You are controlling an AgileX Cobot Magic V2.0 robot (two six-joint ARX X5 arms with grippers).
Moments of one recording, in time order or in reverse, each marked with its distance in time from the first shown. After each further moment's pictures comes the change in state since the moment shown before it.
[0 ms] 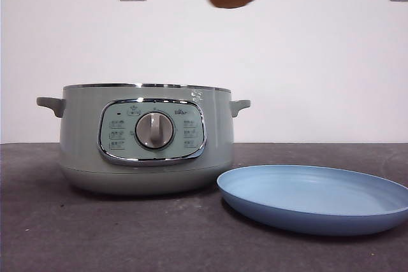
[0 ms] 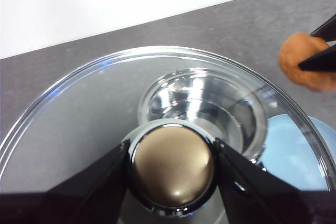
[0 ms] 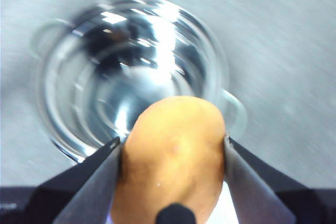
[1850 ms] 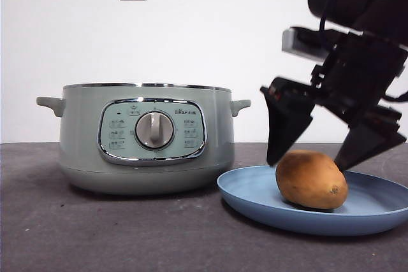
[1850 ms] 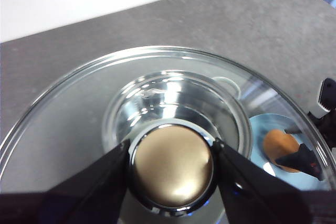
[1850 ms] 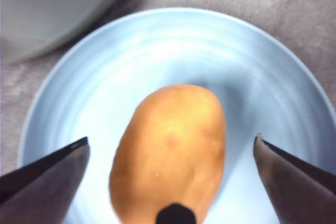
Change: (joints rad) left arm -0.055 0.213 0.000 0.131 0.084 0.000; right arm -0.174 -0.168 -1.031 0.687 -0.154 0.148
